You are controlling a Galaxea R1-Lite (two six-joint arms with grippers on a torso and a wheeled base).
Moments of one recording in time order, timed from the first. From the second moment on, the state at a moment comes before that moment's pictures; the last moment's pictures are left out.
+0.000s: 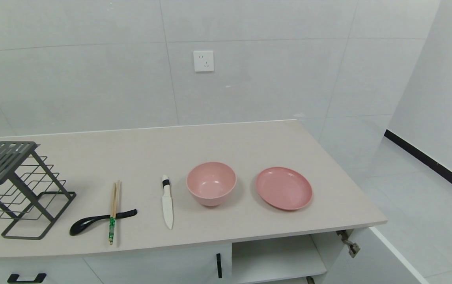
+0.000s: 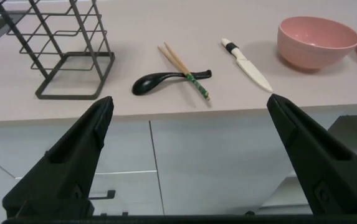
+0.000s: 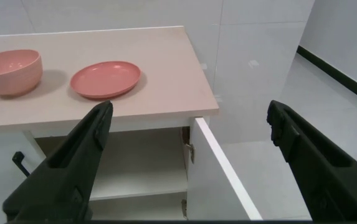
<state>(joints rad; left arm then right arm) 0.06 0.09 0.00 0.00 -0.04 0.01 0.00 0.00 0.00 0.00 0.03 0.01</state>
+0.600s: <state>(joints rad) 0.06 0.09 0.00 0.00 -0.04 0.01 0.00 0.00 0.00 0.00 0.03 0.01</state>
